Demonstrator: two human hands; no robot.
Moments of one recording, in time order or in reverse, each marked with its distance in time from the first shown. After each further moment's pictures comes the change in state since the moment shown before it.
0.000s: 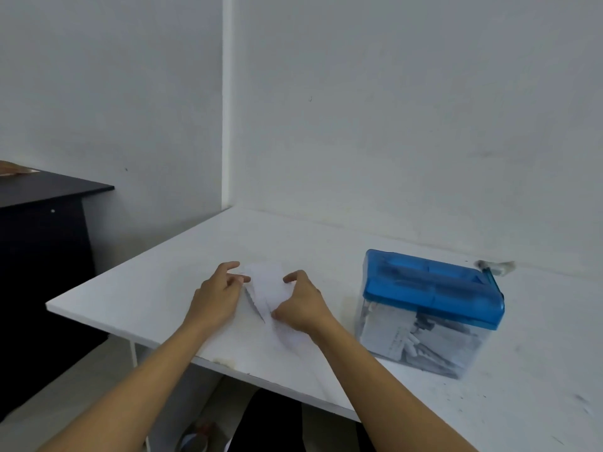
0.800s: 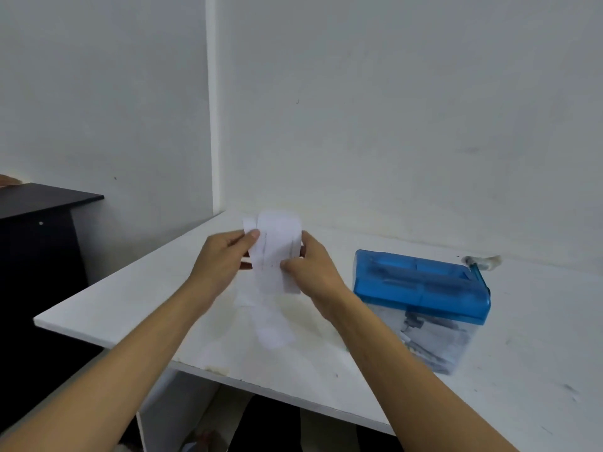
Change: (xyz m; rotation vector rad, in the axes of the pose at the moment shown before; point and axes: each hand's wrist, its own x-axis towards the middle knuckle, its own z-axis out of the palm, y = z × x) left_hand -0.004 0.098 -0.025 -0.424 -0.012 0.127; right_hand -0.016 -0.029 -0.044 0.360 0.102 -0.280
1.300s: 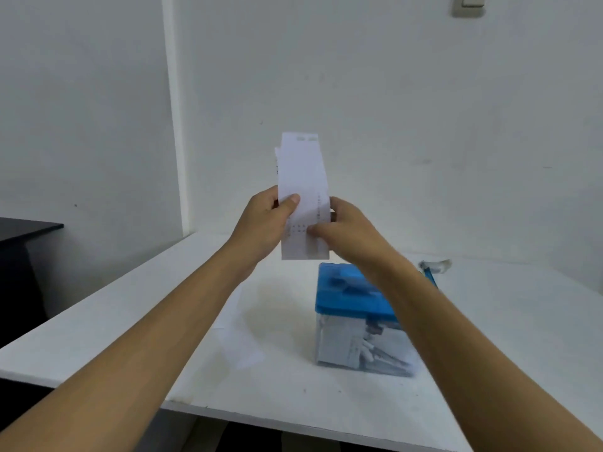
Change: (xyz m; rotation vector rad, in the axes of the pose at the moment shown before) left_hand 0.007 0.110 0.088 -0.032 -0.162 0.222; right_hand -0.025 -0.062 -0.108 -0.176 0.115 -0.168
